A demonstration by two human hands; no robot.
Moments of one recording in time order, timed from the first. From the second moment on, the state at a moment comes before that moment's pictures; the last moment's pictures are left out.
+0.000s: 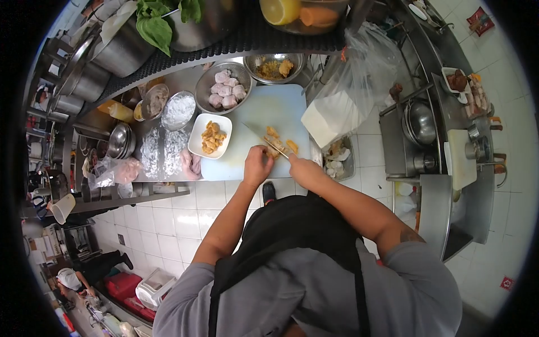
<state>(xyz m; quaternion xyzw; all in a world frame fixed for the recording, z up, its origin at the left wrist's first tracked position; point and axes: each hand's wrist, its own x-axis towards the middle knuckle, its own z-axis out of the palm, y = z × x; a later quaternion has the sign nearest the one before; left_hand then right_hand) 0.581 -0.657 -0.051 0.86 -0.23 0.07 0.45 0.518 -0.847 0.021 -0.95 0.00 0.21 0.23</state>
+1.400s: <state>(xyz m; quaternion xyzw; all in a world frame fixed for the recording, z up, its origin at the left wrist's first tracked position) 0.554 -0.632 -0.032 0.87 -0.13 0.08 0.48 0.522 -0.854 0.026 -0.97 -0.04 0.14 0.19</state>
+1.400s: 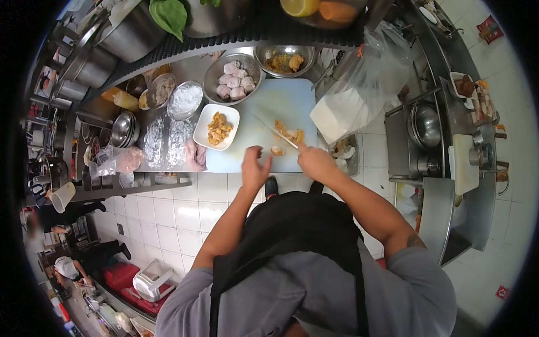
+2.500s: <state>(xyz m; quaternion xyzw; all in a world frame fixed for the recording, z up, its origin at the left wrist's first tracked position) 0.560 -0.660 -0.017 0.89 -0.15 0.09 0.41 0.470 -0.892 0.030 -0.96 0.13 0.12 0.23</state>
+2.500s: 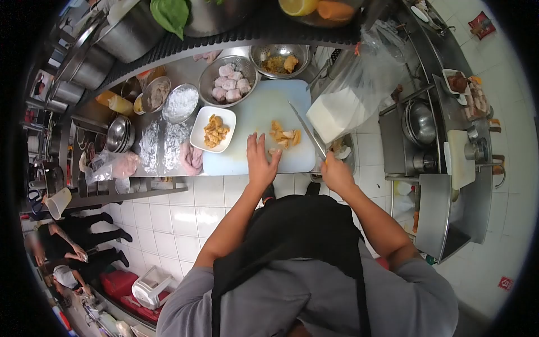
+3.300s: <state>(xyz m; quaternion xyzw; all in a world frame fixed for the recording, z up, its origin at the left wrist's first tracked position) 0.640 -0.699 0.022 0.59 0.16 0.18 0.77 0.525 -0.805 0.095 -0.90 0.03 0.18 0.41</state>
